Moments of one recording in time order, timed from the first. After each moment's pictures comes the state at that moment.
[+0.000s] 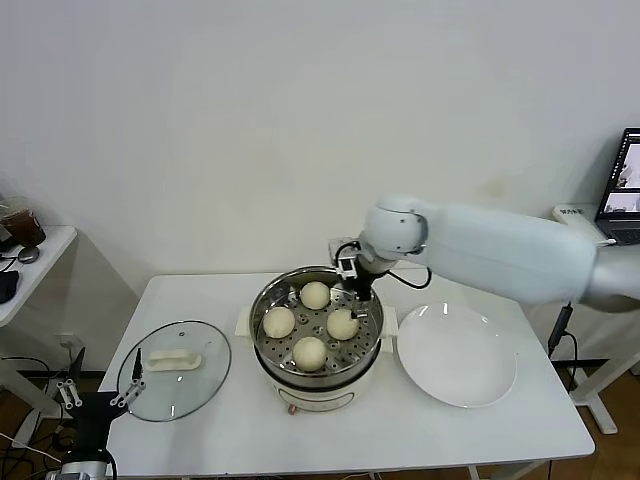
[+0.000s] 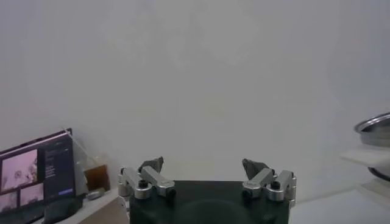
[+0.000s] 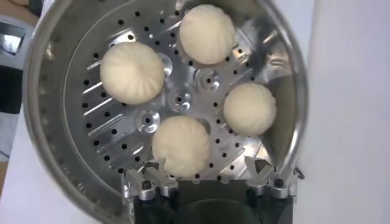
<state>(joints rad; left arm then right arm) 1.65 -1.32 -0.85 -1.91 -0.07 -0.37 -0.03 0.51 0.97 -1.20 1.53 0.39 -0.64 -0.86</state>
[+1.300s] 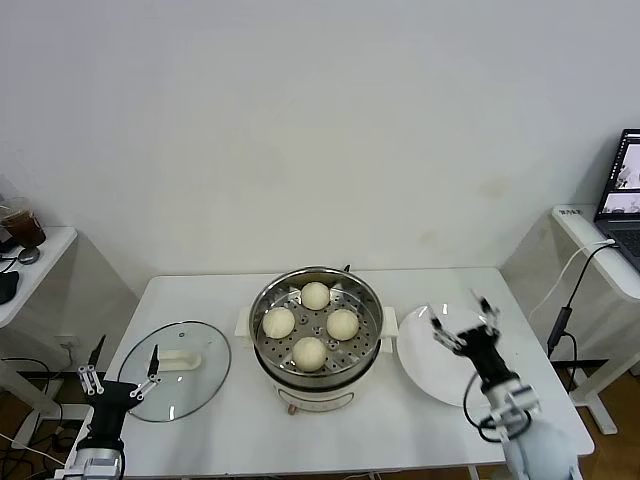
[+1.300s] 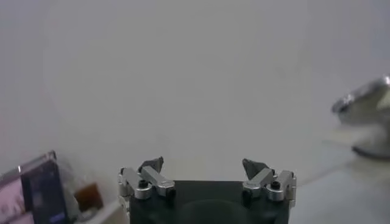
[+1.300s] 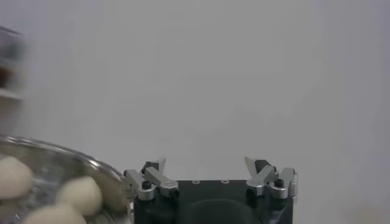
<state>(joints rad) 1.60 -1.28 -0.81 -1.88 0.35 -0.32 -0.12 -1.40 1.29 0.70 1.87 0.09 0.22 -0.24</state>
